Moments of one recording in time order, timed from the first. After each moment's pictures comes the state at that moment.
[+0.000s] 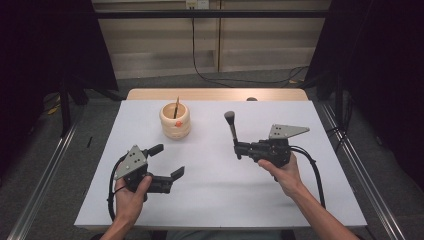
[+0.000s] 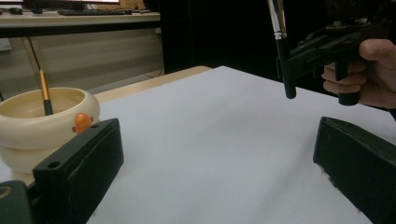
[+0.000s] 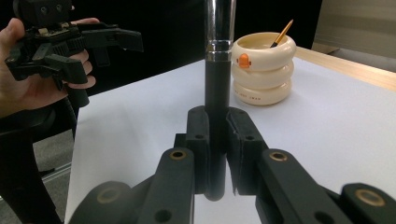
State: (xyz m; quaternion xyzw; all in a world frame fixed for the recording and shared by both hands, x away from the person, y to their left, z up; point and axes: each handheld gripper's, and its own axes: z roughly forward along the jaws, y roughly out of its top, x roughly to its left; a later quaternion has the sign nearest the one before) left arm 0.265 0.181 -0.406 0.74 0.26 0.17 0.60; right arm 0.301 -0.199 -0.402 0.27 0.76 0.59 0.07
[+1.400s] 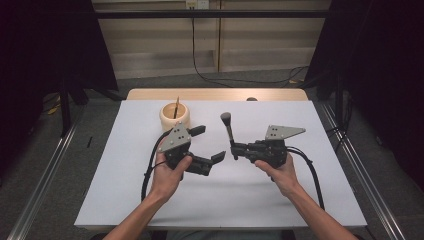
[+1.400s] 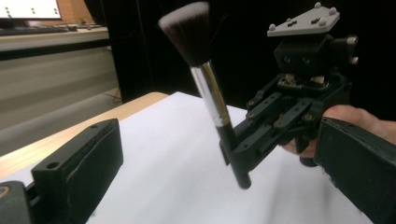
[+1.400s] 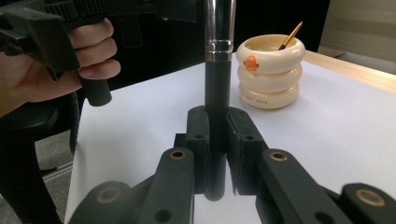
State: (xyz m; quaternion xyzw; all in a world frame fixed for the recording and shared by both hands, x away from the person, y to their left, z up) left arm 0.302 0.085 -0.370 0.75 0.19 0.11 0.63; right arm 0.302 -0.191 -0.406 0.25 0.76 0.59 0.07
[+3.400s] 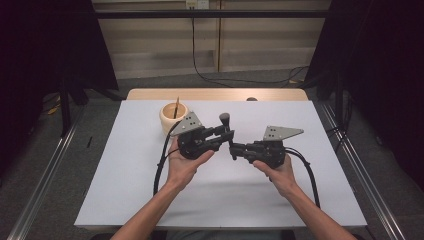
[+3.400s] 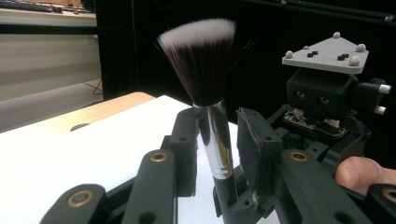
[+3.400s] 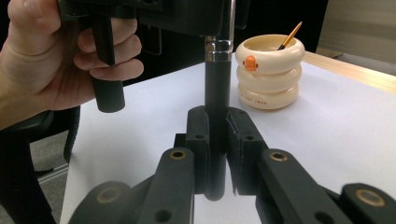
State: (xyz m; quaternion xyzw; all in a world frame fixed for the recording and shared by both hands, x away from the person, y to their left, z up) left arm 0.323 0.061 -0.369 0.73 0.22 0.07 0.64; right arm 0.302 -0.188 -0.409 0.26 0.76 0.59 0.07
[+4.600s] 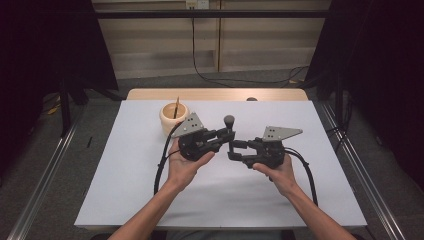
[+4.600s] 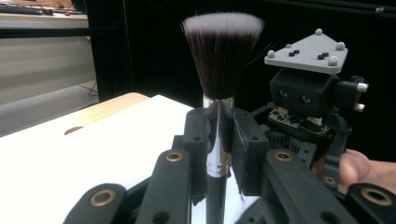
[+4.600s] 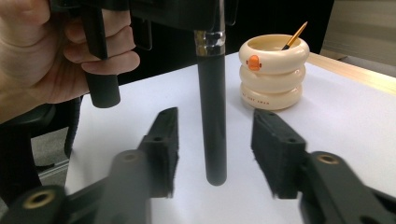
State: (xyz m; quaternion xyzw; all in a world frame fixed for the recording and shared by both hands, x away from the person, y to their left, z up) left arm 0.317 0.059 -0.365 0.73 0.21 0.07 0.64; right arm 0.303 -0.187 -0.410 0.25 0.76 0.59 0.08
